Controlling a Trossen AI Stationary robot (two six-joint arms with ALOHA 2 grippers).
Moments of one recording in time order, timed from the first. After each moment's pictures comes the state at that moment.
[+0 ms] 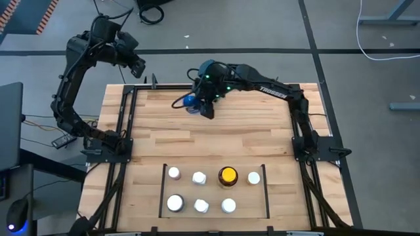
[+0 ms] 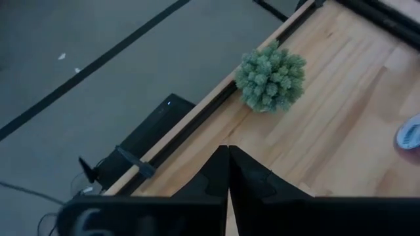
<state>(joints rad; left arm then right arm) 1.08 1.39 1.91 -1.36 0.22 0.24 -0.26 2.07 2.34 -1.09 -0.22 -0.10</state>
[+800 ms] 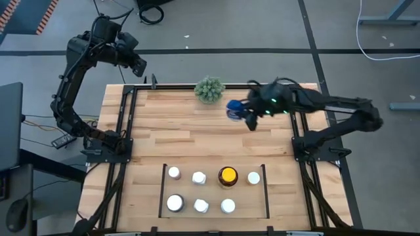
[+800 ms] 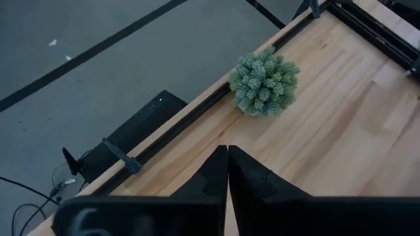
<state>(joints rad) 1.06 1.39 1.91 -1.36 0.23 0.14 -0.15 1.17 1.21 -0.64 0.09 0.33</state>
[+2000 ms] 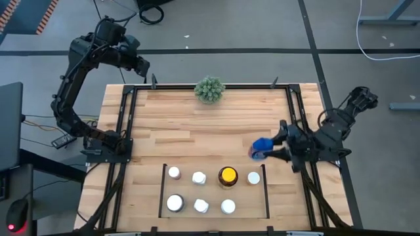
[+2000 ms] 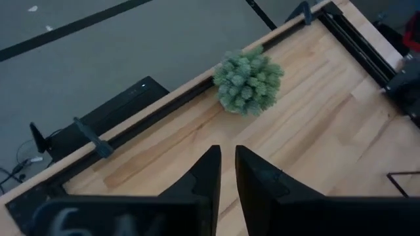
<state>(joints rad) 1.00 1.39 1.91 -1.37 0.23 -0.04 0.67 0.82 0.94 -0.39 0.55 0.48</state>
